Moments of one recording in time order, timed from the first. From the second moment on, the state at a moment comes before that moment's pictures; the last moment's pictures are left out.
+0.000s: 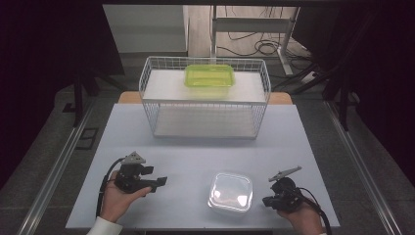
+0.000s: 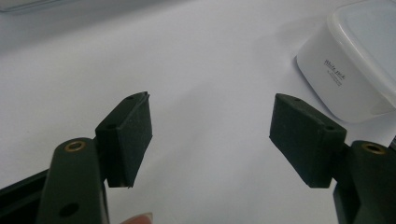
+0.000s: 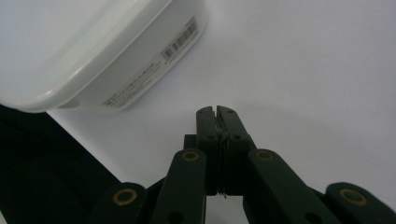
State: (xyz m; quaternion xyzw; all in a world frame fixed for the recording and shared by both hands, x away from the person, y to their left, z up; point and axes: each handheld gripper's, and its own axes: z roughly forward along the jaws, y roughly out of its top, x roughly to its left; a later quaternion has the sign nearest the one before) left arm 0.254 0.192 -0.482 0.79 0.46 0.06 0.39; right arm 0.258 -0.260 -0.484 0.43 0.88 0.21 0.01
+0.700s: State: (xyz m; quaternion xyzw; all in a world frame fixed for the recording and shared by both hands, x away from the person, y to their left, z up) left arm 0.254 0.192 -0.484 0.79 0.46 0.06 0.39; right arm 0.258 -0.239 -0.488 0.41 0.89 0.20 0.00
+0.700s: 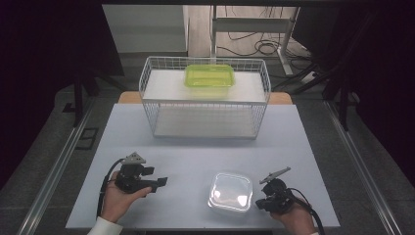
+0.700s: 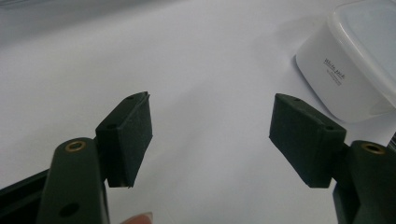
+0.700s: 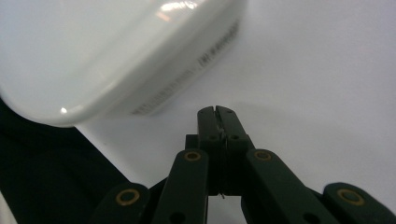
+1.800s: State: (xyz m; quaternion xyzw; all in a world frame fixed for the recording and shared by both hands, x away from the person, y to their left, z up) left arm 0.258 0.208 -0.491 0.77 0.49 0.06 0.40; right arm 0.303 -0.132 -0.491 0.35 0.91 0.22 0.02
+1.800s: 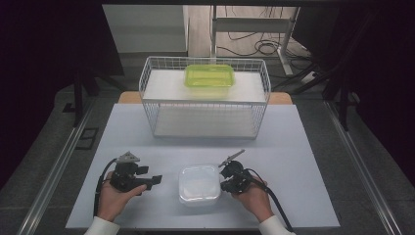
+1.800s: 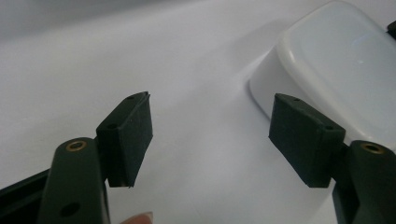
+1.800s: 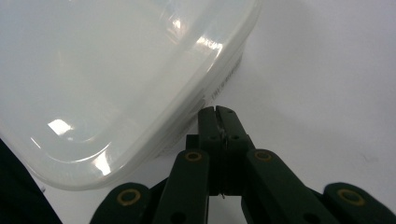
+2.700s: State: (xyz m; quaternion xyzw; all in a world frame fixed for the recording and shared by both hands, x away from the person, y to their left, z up) left arm 0.255 0.204 -0.483 0.76 0.49 0.03 0.43; right arm 0.295 -0.167 -0.484 0.39 0.87 0.30 0.01
